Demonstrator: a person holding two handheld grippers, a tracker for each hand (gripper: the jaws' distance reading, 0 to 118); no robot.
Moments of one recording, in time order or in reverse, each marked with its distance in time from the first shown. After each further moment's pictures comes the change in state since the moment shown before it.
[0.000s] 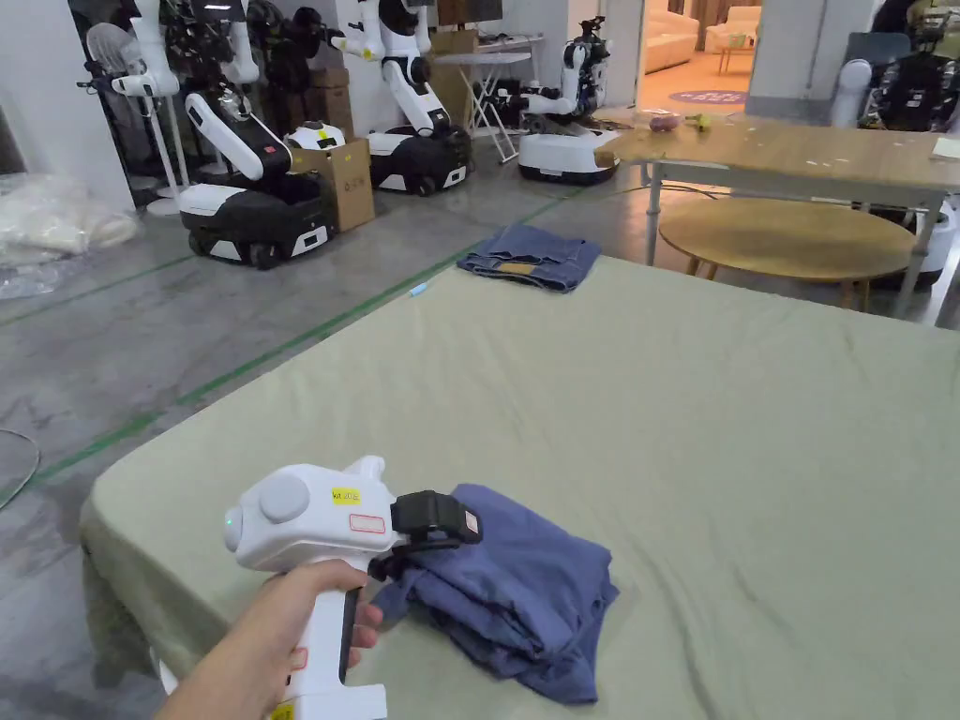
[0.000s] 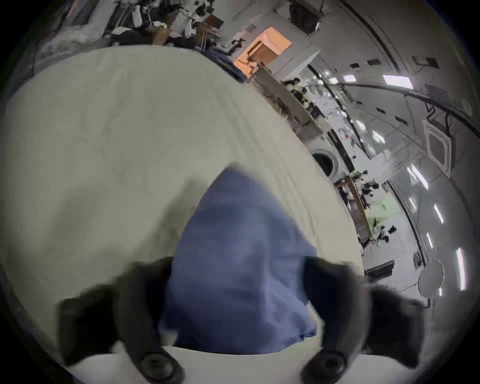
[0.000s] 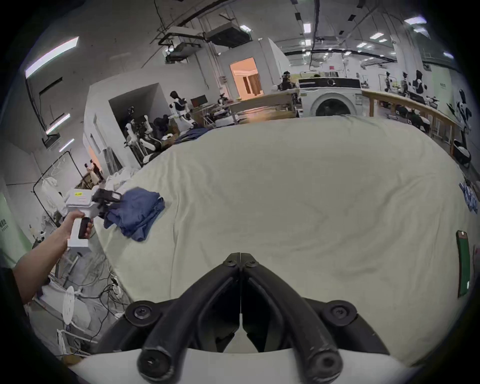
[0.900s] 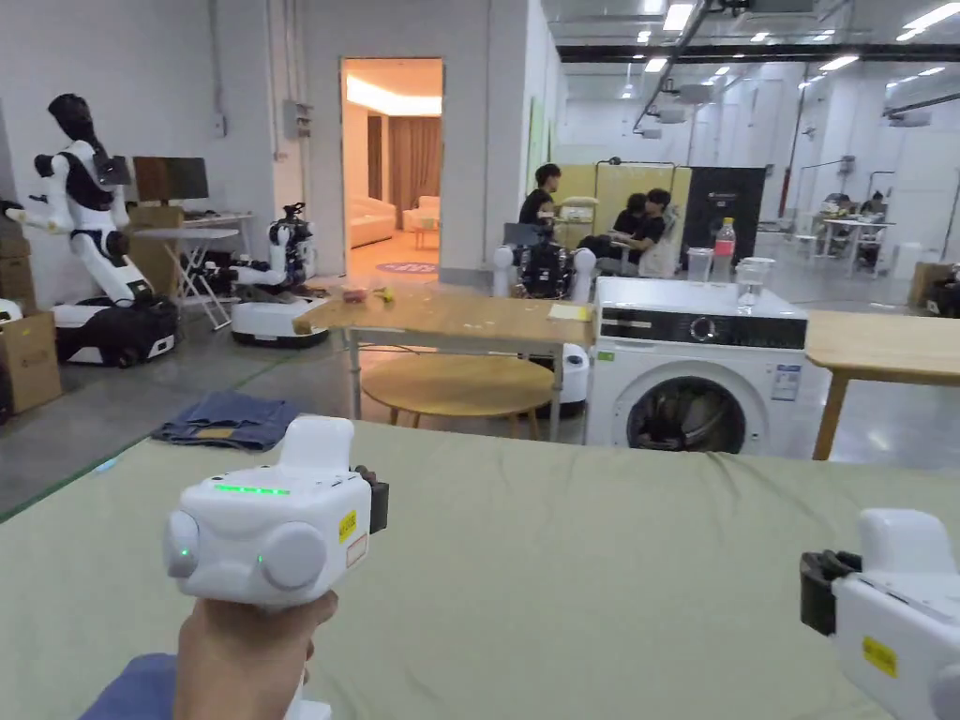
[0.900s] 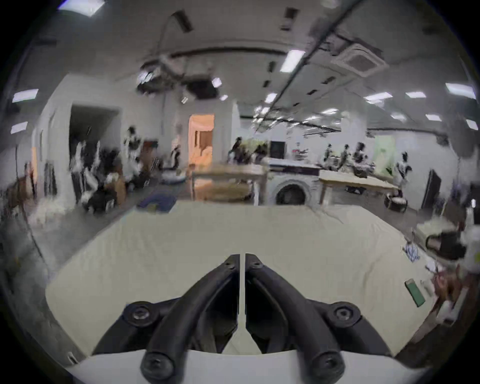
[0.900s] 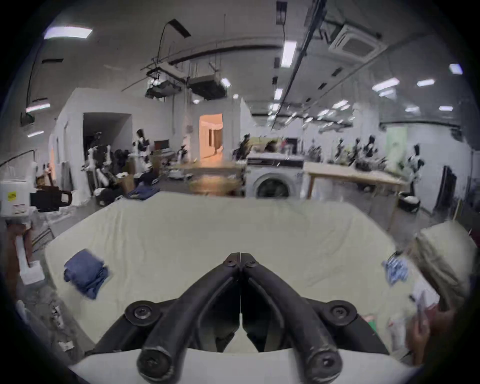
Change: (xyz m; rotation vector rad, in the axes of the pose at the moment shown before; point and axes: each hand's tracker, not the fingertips) left arm 0.378 -0.124 0.037 0.494 0.099 -0.799; right arm 0.047 0.128 0.139 0.414 -0.387 0.134
